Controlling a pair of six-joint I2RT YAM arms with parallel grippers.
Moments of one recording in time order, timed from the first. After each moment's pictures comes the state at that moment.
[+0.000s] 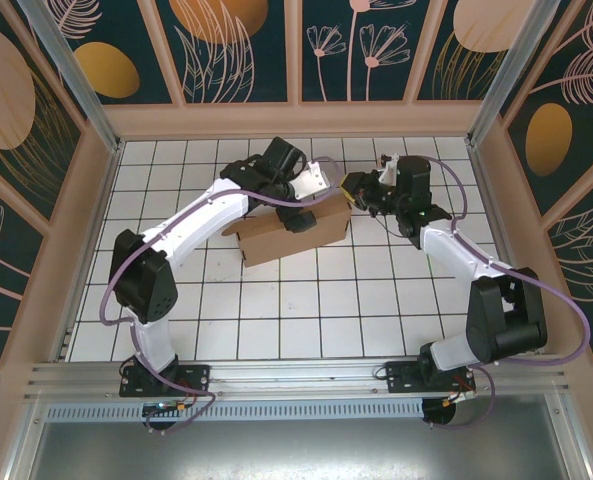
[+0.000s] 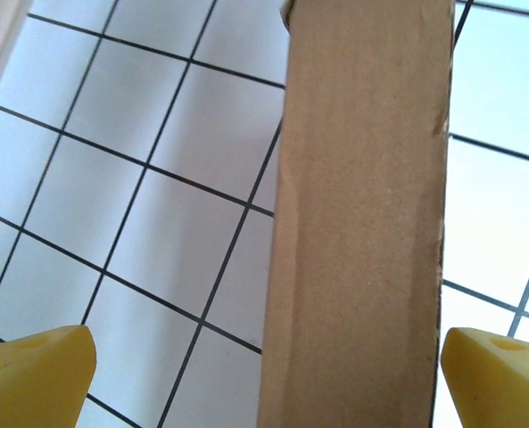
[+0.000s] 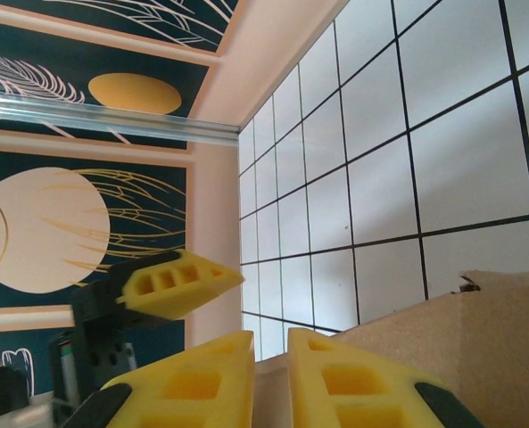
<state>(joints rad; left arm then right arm) -0.67 1.86 1.71 -0.78 0.11 0.49 0.27 1.44 0.94 0.12 -0.62 1.08</state>
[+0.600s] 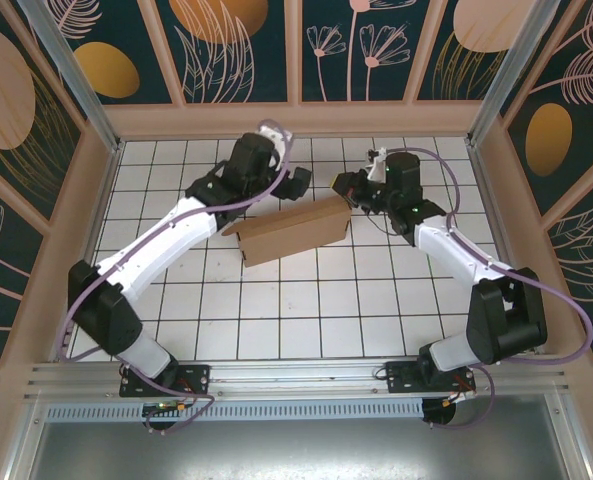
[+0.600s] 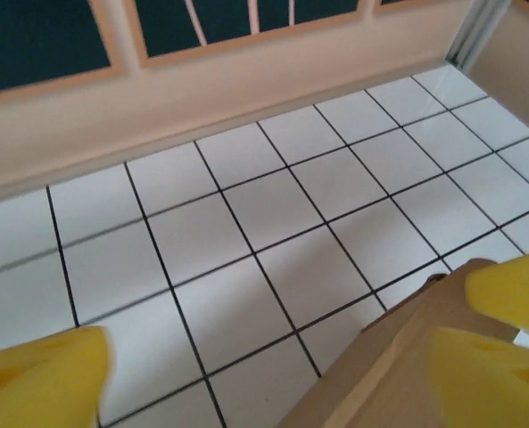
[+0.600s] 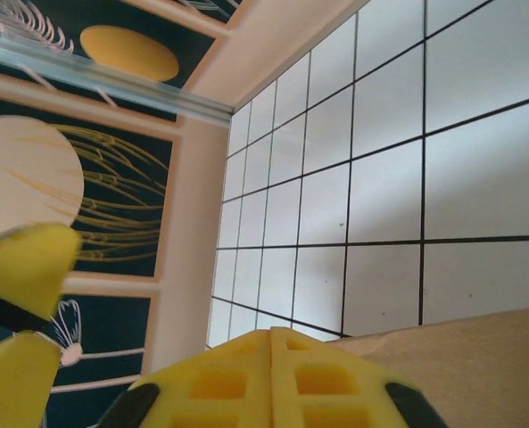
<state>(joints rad) -0.67 1.55 1.40 -0.36 -0.14 -0.25 0.36 1.44 1.01 0.04 -0.56 0.93</state>
